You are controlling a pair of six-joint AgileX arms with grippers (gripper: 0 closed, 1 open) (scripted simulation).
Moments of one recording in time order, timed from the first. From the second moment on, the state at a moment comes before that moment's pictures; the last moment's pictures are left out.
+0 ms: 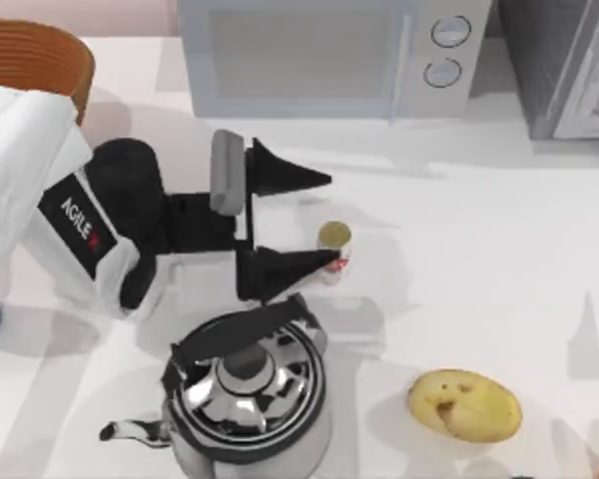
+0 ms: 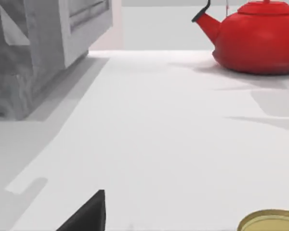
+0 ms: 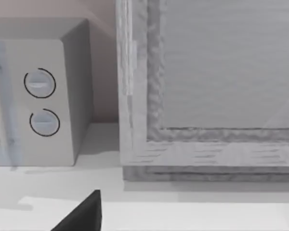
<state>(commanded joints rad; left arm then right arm) -0.31 2.45 1.07 1.38 1.24 0.03 0.00 0.00 0.00 0.00 0.00 0.00</state>
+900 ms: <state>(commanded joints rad) -0.14 0.93 0.57 0.71 0.45 0.00 0.00 0.00 0.00 0.00 0.00 0.00</state>
